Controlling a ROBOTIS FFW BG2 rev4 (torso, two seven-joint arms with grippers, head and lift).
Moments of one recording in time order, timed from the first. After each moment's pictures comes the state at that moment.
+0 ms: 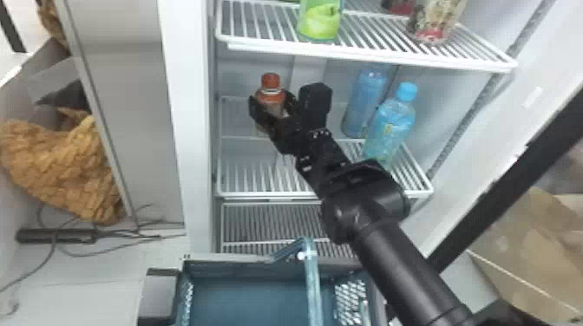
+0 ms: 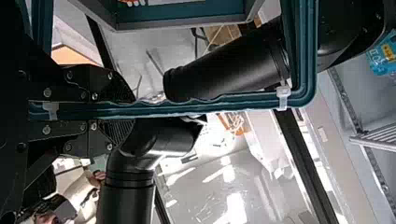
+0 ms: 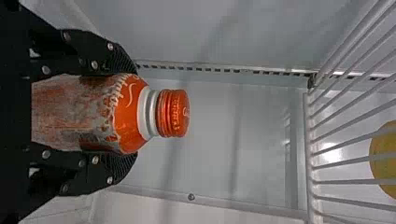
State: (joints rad) left arm 0.40 0.24 -0.17 -2.32 1.36 1.27 -0.23; right arm -0.45 -0.14 0.36 -1.20 -0.20 0.04 0.06
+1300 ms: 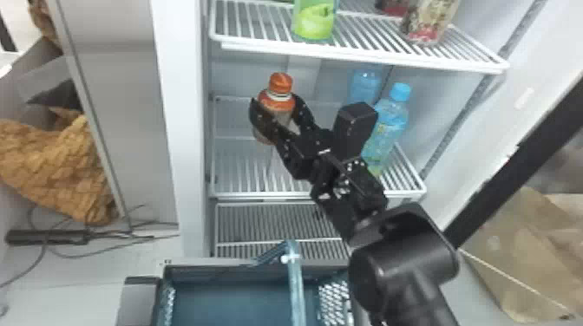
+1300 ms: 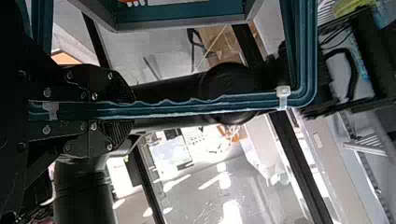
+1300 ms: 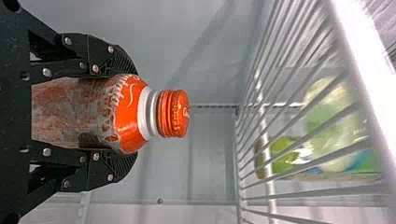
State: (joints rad) left arm 0.45 0.23 -0.13 -2.35 1.34 1.28 -0.23; right arm -0.03 -0.17 0.21 -1.86 -0.19 0.19 0.17
